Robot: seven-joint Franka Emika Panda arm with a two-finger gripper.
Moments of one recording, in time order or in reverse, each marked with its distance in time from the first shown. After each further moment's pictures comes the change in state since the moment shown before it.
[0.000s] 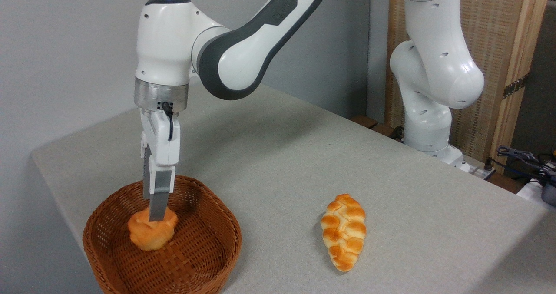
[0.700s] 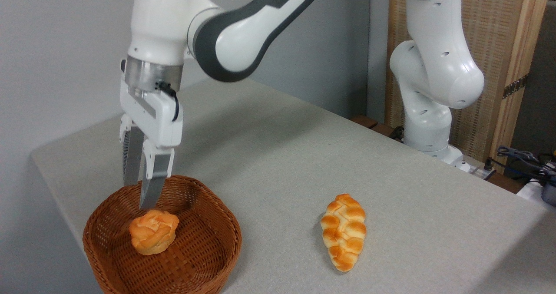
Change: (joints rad) arm 0.002 -0.033 0.004 0.052 0.000 -0.033 -0.203
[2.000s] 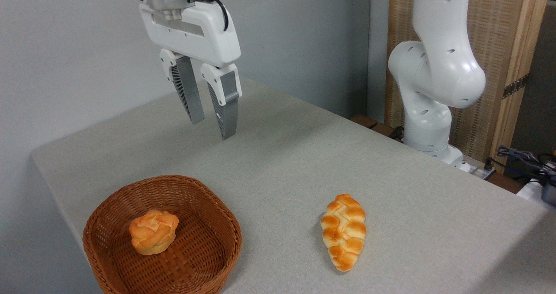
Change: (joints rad) arm 0.065 -0.105 0.045 0.317 -0.086 -0.837 0.035
